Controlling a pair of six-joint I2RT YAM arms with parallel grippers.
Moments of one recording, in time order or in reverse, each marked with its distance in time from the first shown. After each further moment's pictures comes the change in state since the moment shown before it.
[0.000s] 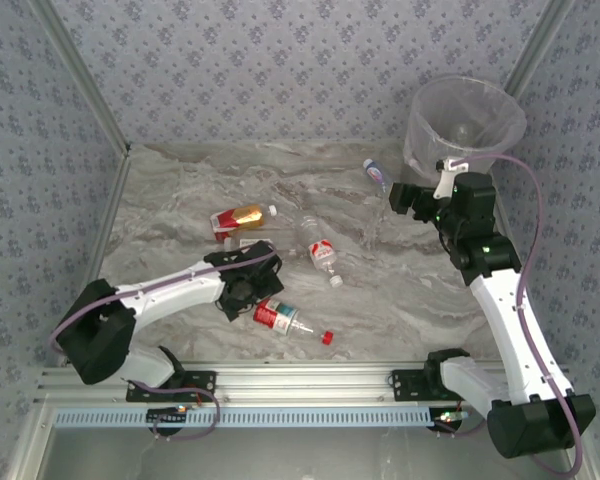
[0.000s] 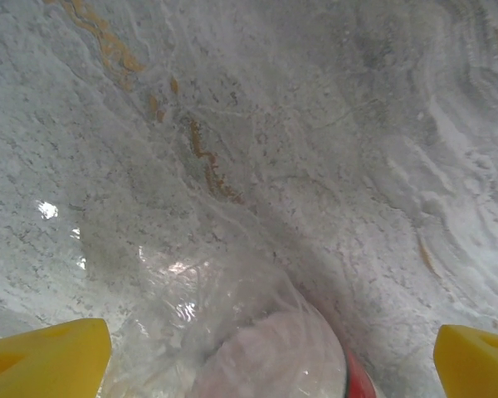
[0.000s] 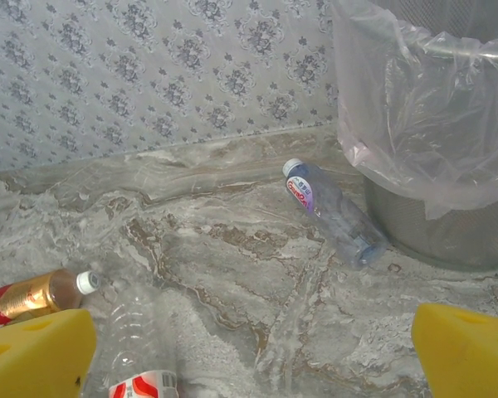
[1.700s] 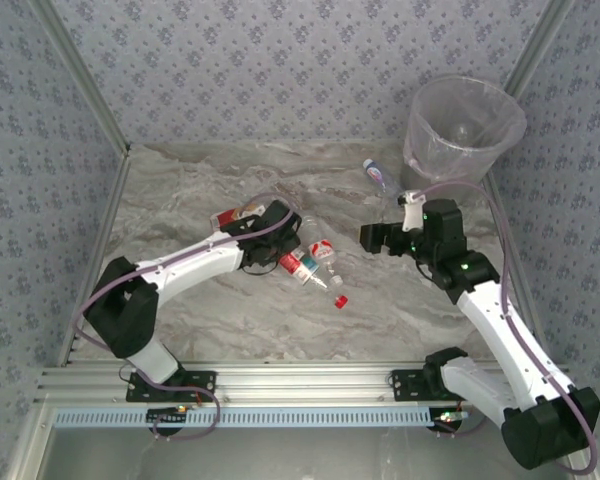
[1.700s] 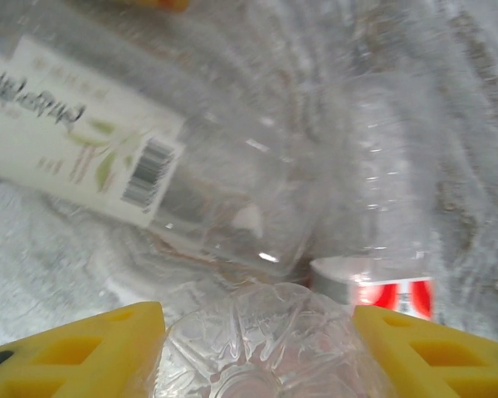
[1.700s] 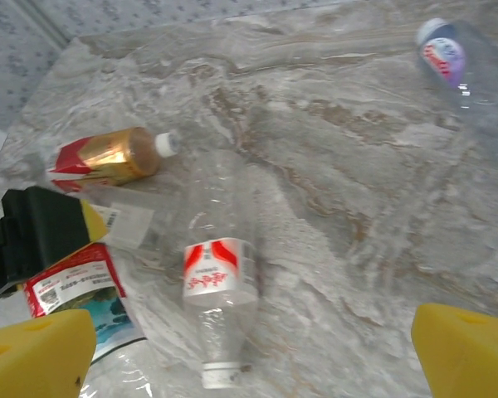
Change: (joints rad) left arm 0.051 0.170 0.317 0.206 -0.153 0.162; right arm 0.177 -0.037 -0.211 0.019 -0.150 0.019
